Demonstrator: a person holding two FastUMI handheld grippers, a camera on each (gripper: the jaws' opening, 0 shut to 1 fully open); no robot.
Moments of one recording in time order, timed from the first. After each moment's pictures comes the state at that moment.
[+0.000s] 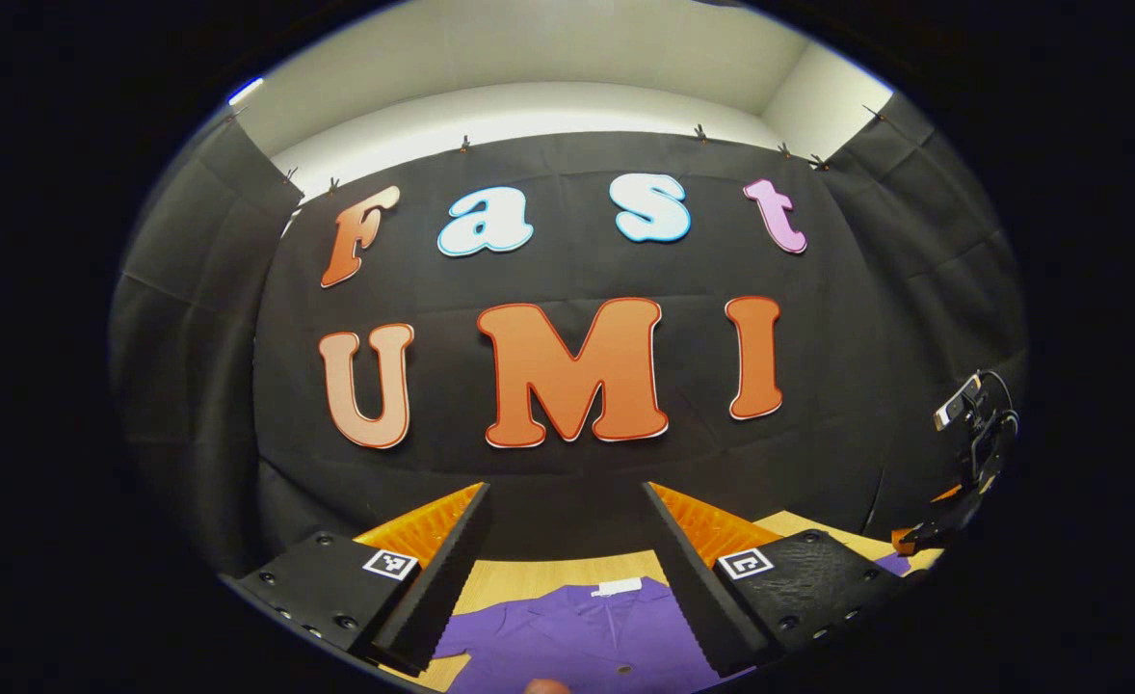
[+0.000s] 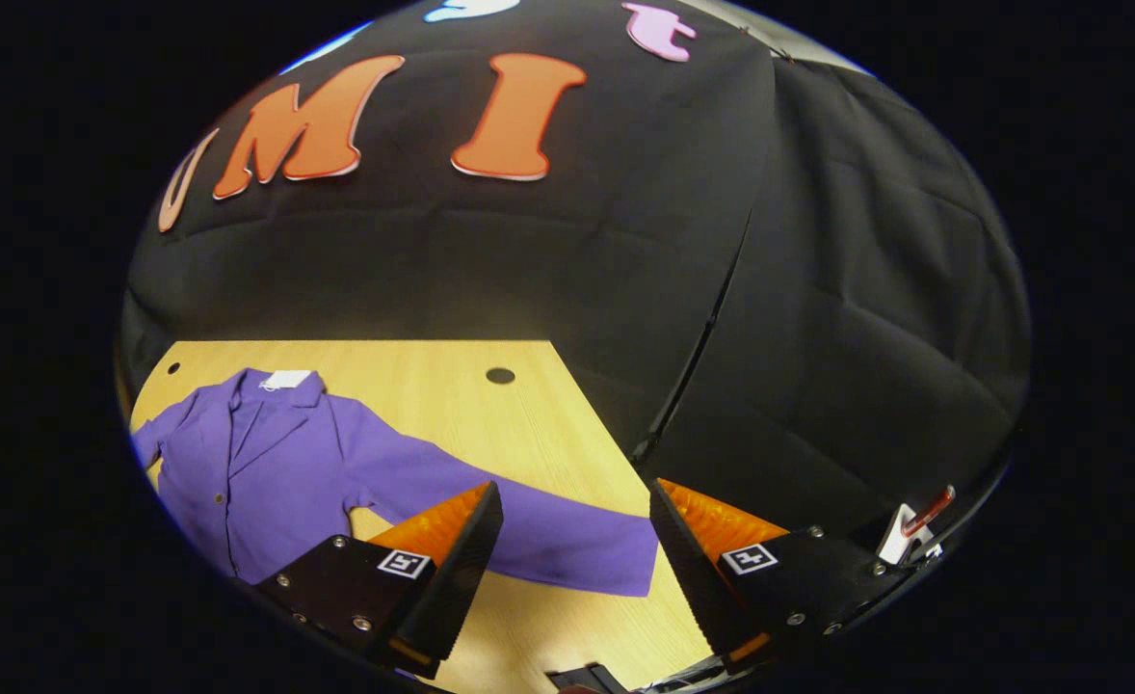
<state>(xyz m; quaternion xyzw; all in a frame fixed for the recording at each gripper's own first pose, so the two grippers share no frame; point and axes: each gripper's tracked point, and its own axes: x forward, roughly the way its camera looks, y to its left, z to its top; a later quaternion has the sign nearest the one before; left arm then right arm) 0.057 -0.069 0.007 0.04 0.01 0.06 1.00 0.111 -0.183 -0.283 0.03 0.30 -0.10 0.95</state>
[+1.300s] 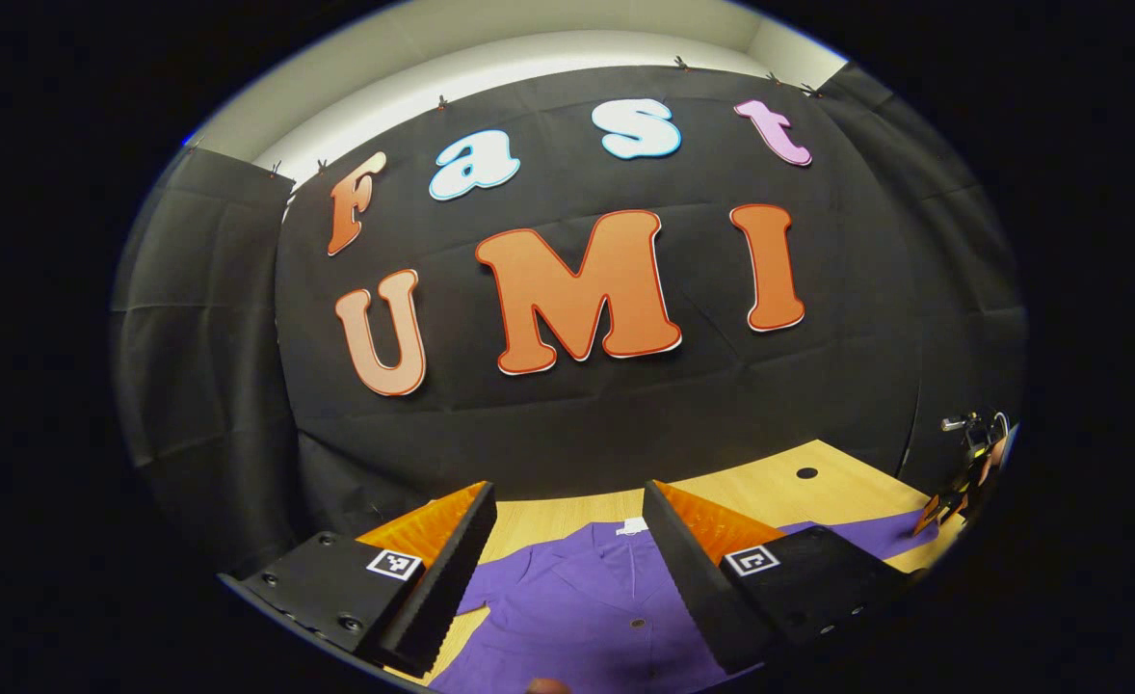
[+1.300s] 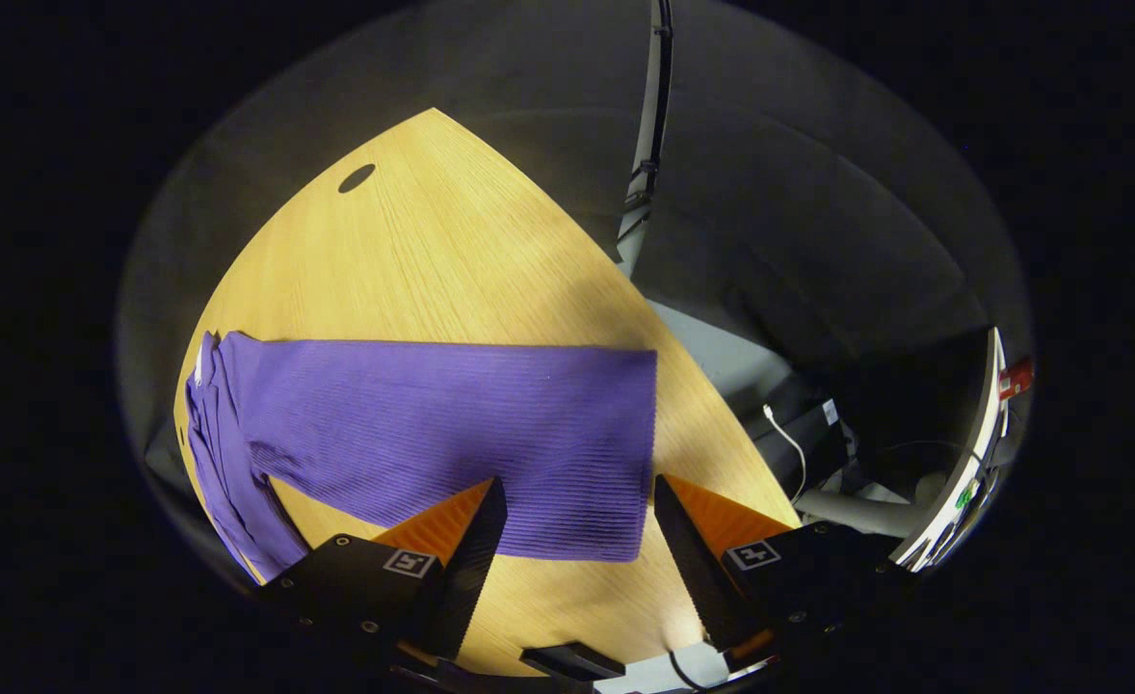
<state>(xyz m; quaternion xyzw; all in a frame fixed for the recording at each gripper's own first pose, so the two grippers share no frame) 0.049 -0.100 -0.058 0.09 0.12 0.12 0.98 0.094 -0.221 -0.479 0.22 0.64 -0.07 0.73</state>
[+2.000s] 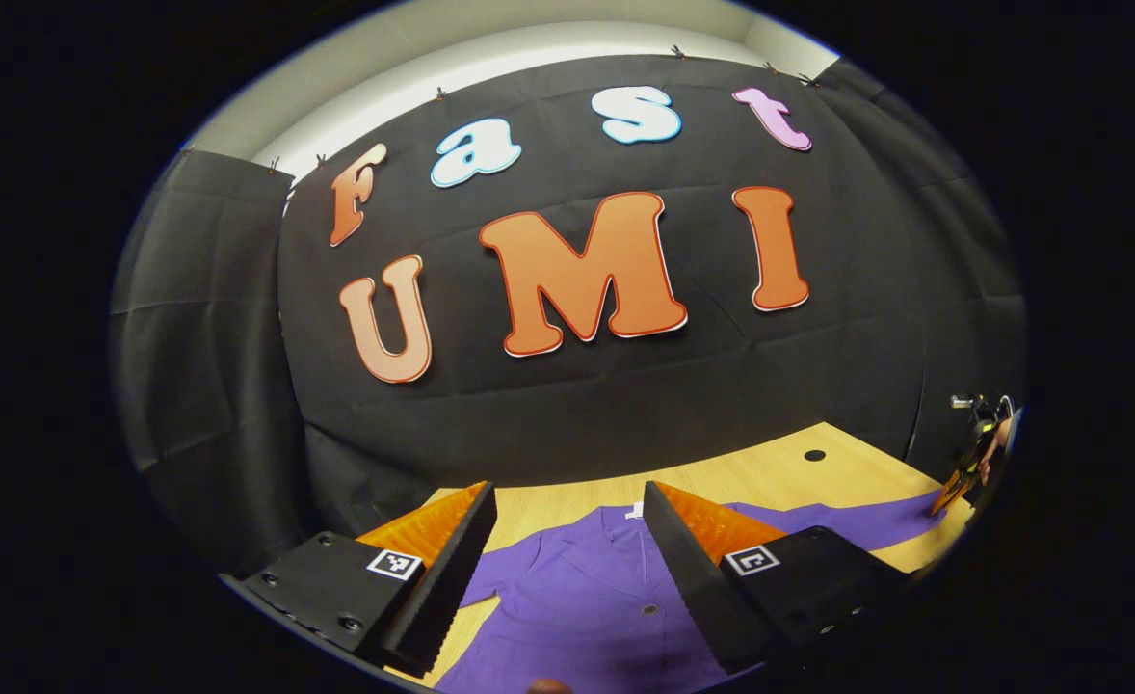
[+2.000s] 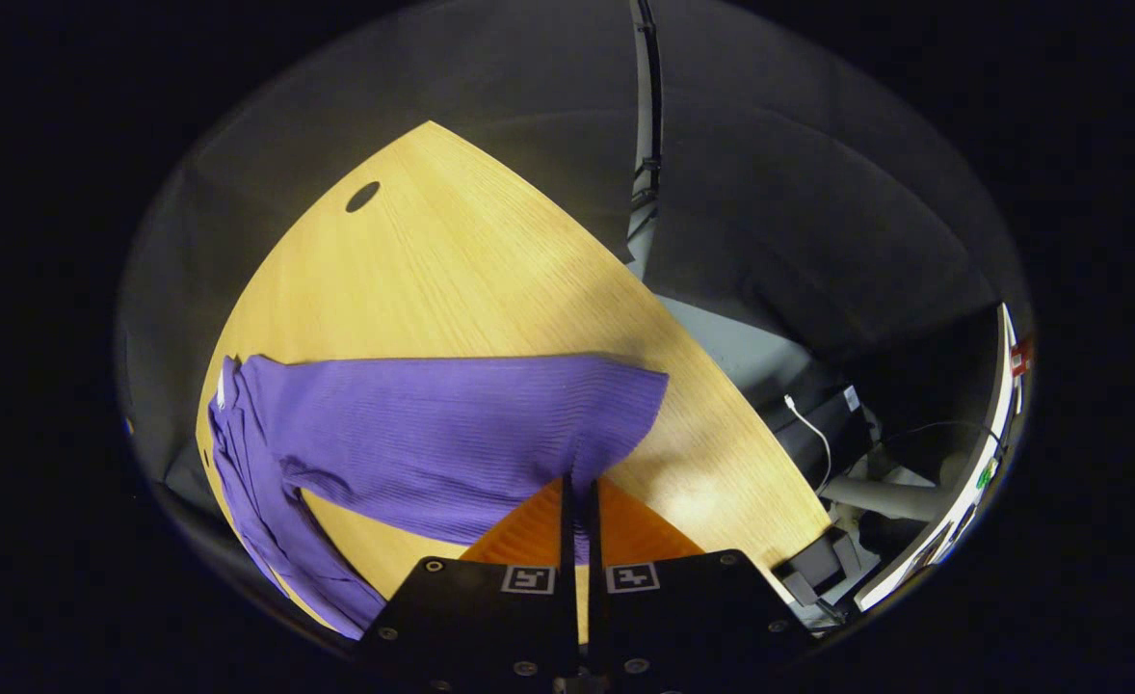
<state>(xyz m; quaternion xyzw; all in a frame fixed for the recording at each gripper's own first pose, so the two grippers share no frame) 0.041 -0.086 -0.076 0.09 0.14 0.12 0.98 0.109 -0.210 -0.451 0.26 0.61 -0.06 0.75</state>
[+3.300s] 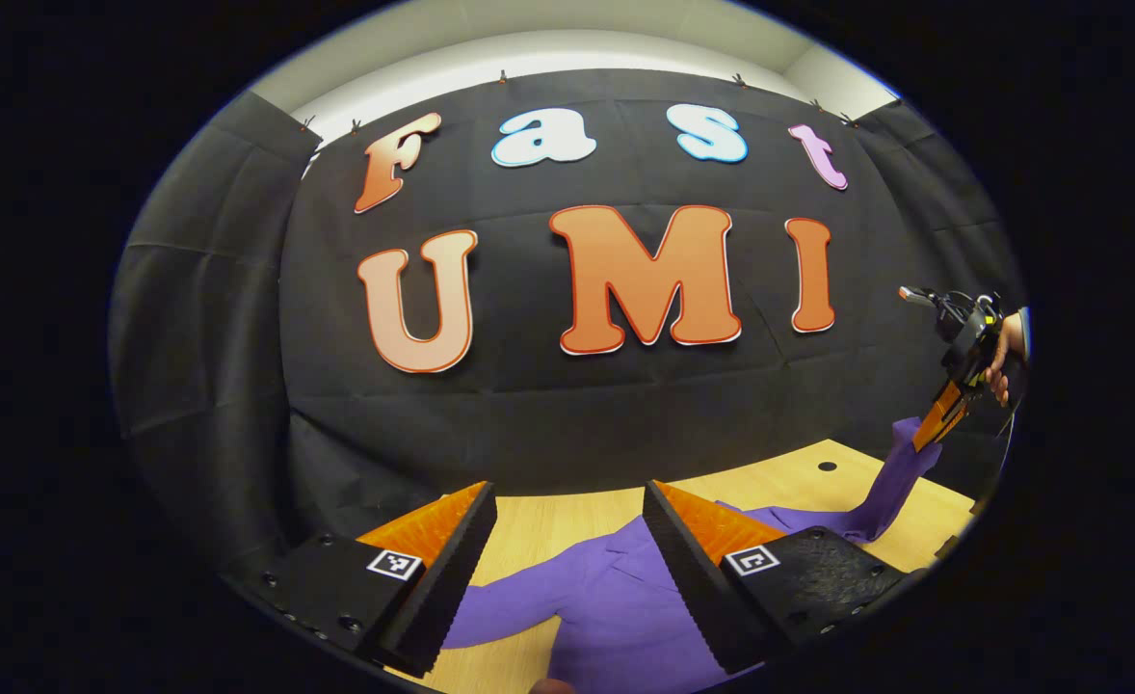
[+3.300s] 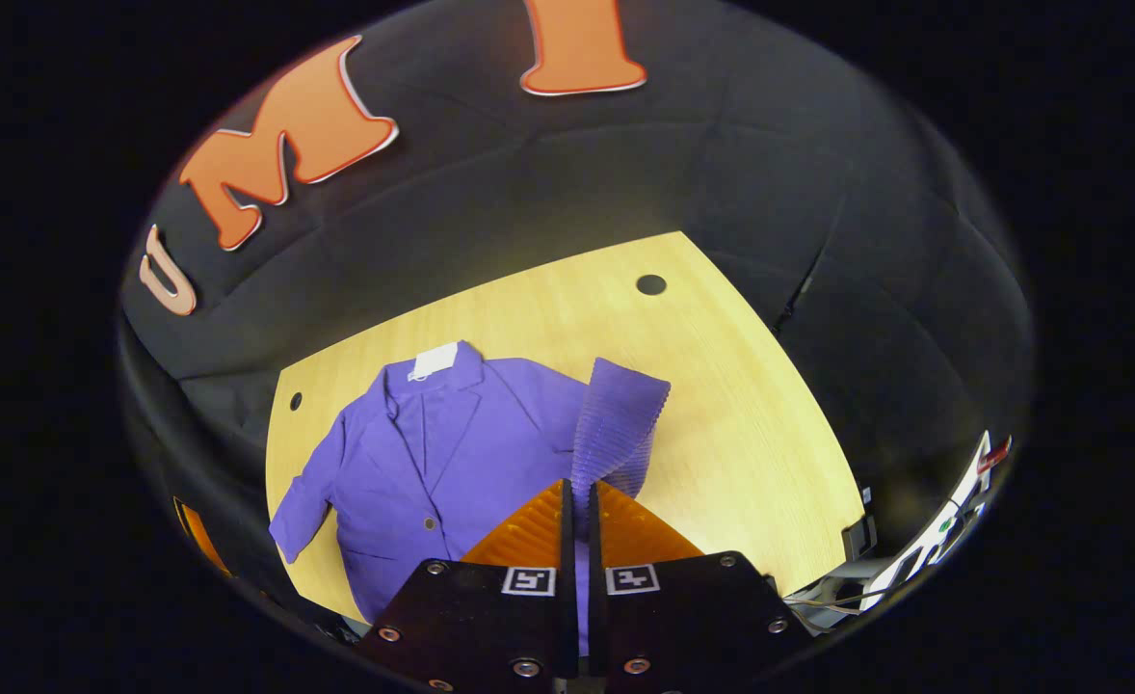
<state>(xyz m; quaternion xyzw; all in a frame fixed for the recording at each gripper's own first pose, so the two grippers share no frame) 0.032 0.088 -0.087 0.04 0.11 0.09 0.99 0.145 0.001 -0.182 0.16 0.48 0.07 0.86</state>
